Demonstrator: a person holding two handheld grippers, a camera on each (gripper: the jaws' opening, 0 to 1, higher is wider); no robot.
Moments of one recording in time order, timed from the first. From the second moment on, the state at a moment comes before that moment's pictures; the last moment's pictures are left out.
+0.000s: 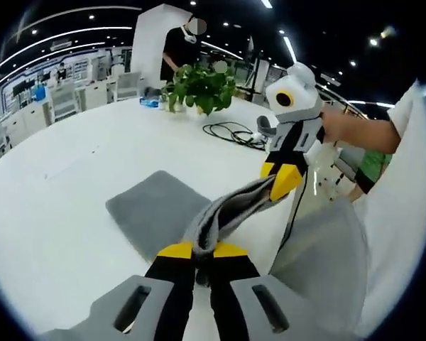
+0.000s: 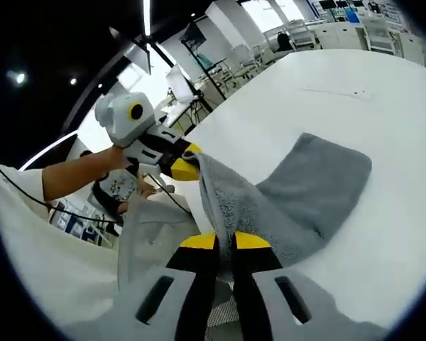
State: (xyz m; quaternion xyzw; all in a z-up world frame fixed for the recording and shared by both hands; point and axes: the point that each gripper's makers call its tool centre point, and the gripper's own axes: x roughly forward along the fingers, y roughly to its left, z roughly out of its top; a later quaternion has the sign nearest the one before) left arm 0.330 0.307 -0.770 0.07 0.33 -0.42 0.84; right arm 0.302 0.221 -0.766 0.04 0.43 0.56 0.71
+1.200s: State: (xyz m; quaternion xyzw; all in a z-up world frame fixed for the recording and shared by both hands) left arm 0.446 0.300 -0.805 0.08 0.30 -0.33 0.89; right arm 0.456 0.214 -0.814 -0.21 0.28 0.47 0.81
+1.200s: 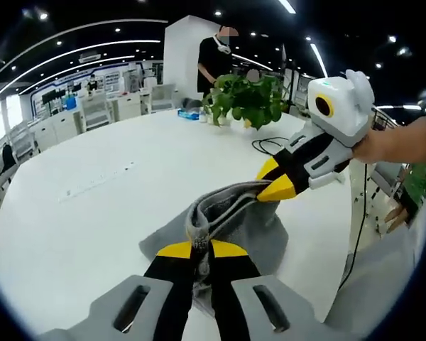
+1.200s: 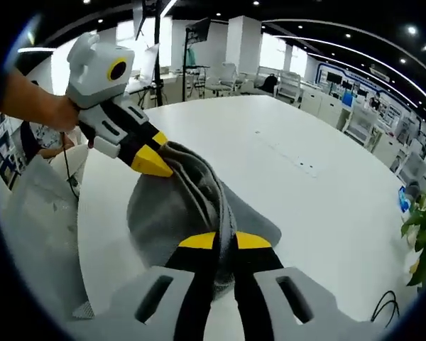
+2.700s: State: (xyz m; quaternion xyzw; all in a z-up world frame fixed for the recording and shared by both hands) left arm 0.497 0.321 -0.893 0.13 0.35 -0.25 0.90; right arm 0.489 0.204 -0.901 -0.17 0.36 0.39 0.83
